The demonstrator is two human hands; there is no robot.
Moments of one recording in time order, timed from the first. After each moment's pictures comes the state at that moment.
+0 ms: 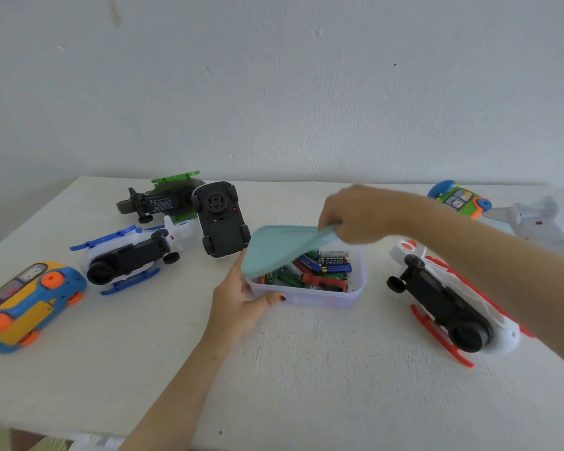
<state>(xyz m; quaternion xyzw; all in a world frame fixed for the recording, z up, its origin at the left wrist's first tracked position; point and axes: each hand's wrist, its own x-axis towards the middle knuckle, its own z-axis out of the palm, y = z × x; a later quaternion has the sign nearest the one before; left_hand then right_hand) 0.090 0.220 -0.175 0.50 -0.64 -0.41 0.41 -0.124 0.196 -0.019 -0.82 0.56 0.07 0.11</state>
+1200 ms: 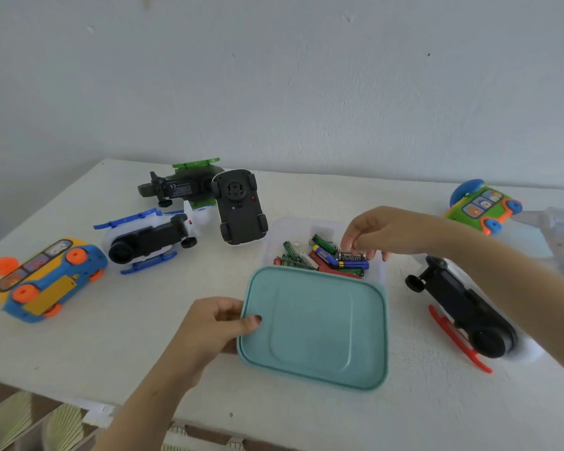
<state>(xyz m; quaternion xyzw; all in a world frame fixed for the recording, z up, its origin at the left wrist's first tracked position) 0.134 0.273 -0.132 0.61 -0.46 -0.57 0.30 -0.147 0.203 -0.060 -0.71 0.59 -0.06 0.38</state>
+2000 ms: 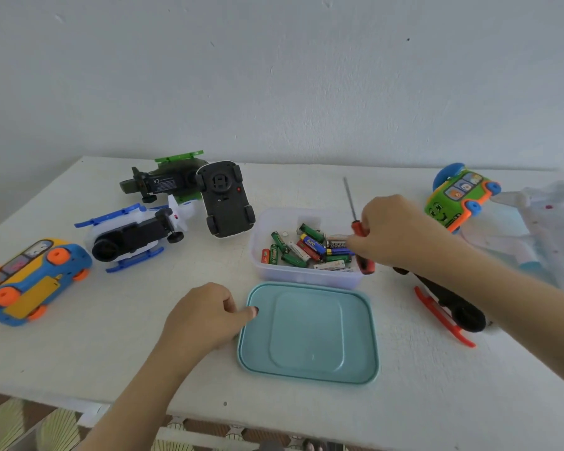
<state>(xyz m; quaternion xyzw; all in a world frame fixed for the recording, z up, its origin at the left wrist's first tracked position) 0.124 0.260 -0.127 0.70 -0.66 -0.26 0.03 -0.127 0.245 -0.056 -0.70 0.71 -0.06 0.07</state>
